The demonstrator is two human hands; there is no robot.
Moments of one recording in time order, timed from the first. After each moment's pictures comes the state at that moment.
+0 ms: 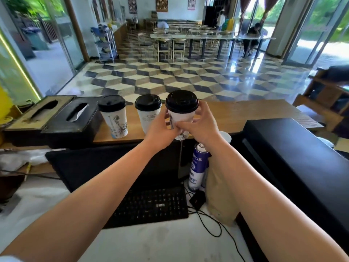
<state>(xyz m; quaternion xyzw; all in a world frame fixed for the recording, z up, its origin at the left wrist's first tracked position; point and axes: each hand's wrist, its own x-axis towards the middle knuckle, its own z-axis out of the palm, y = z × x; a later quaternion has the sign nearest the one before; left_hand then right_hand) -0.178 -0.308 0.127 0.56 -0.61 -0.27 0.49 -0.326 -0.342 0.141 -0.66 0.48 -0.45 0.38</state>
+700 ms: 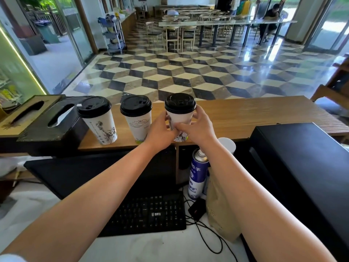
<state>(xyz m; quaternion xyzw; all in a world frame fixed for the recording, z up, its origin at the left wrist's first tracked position) -0.192 -0.381 0.102 0.64 -0.57 -0.27 0.43 -0.328 -0.422 0.104 -0.64 0.50 -0.41 0.41</state>
